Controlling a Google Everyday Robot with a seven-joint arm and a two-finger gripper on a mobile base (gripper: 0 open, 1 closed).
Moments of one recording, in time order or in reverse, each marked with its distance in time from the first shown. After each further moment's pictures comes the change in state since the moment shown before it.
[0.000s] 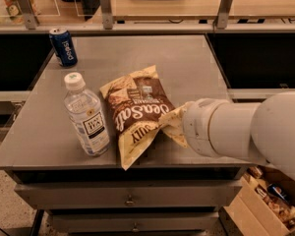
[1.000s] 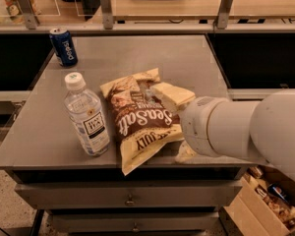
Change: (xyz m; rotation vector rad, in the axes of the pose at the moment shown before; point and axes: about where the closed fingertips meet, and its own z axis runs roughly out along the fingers) arm -0.006 -0.005 -0.001 0.000 0.005 -0.011
